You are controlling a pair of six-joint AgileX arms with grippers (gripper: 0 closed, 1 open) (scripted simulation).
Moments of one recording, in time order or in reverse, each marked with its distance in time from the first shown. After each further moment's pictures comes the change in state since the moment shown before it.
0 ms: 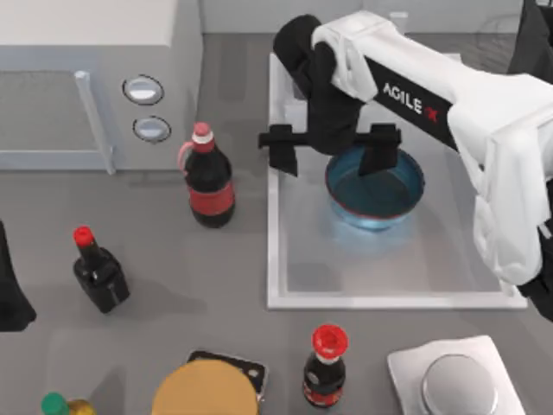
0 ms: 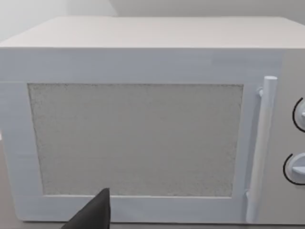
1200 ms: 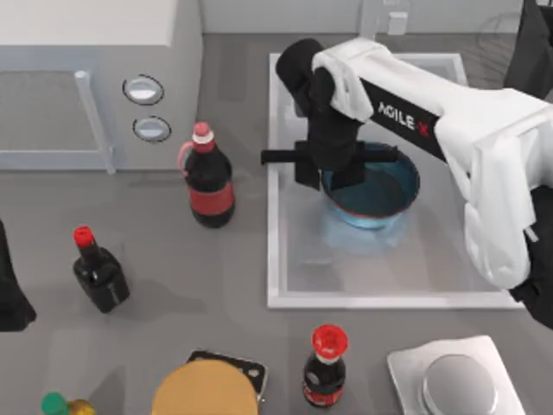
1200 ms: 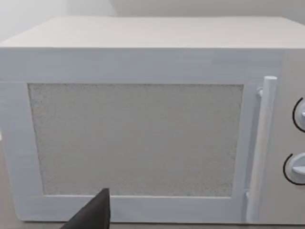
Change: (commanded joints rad) left arm 0.000 0.000 0.000 0.000 0.000 0.000; right arm -0.005 0.057 -0.008 0.065 0.000 -0.005
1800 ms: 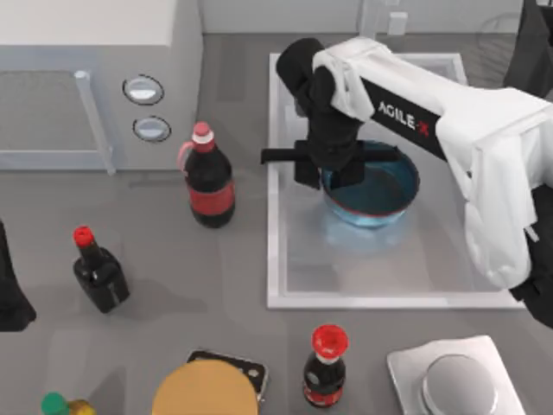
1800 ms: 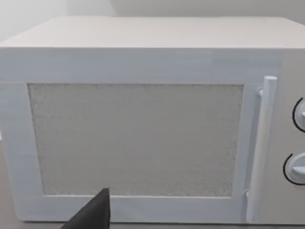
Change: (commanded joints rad) left arm 0.000 0.000 0.000 0.000 0.000 0.000; right arm -0.002 -0.009 -0.004 0.000 0.001 0.001
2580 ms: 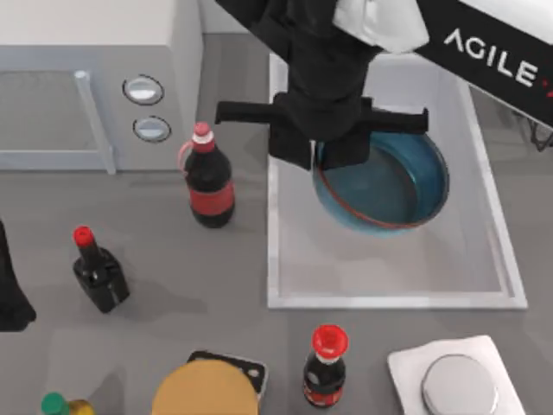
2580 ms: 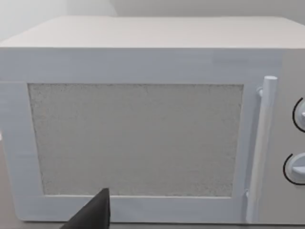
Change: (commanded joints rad) left arm 0.000 0.000 0.000 0.000 0.000 0.000; right arm 0.259 -0.699 -0.384 -0.327 0.060 0.323
